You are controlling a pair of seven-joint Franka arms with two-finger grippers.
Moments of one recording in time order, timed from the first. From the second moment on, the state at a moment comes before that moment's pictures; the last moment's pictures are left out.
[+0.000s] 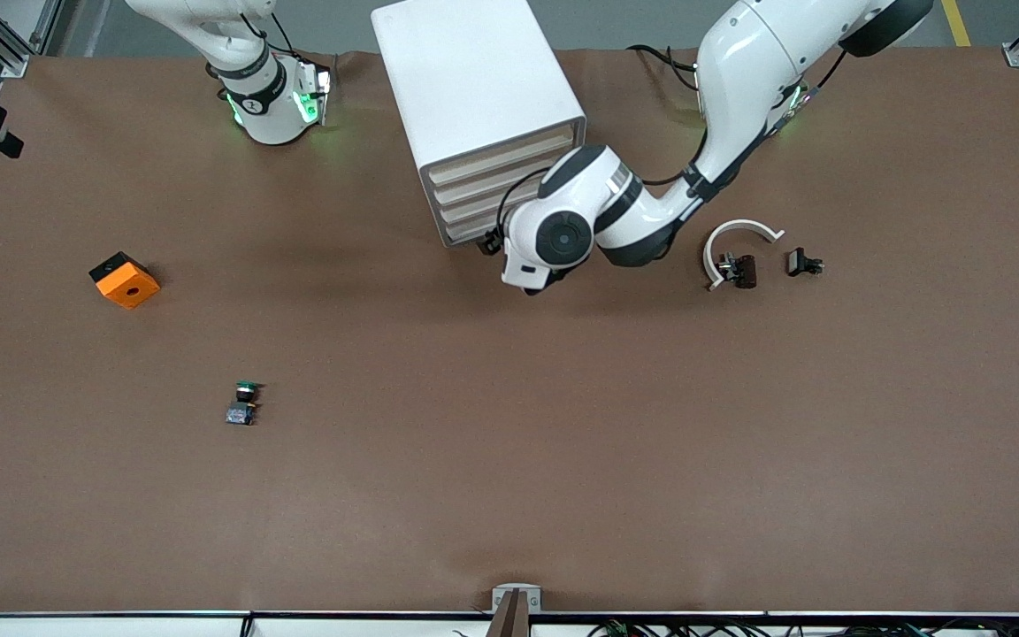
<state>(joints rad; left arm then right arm) -0.26 0.68 -0.61 -1.61 -0.19 1.98 -1.36 -0.05 -0.14 -0.05 -1.51 0.03 1.35 -0.01</state>
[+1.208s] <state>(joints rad) 0.13 0.47 -0.49 -1.44 0.04 1.75 -0.94 -0.06 -0.14 -0.05 -1.51 0.03 1.33 -0.01</state>
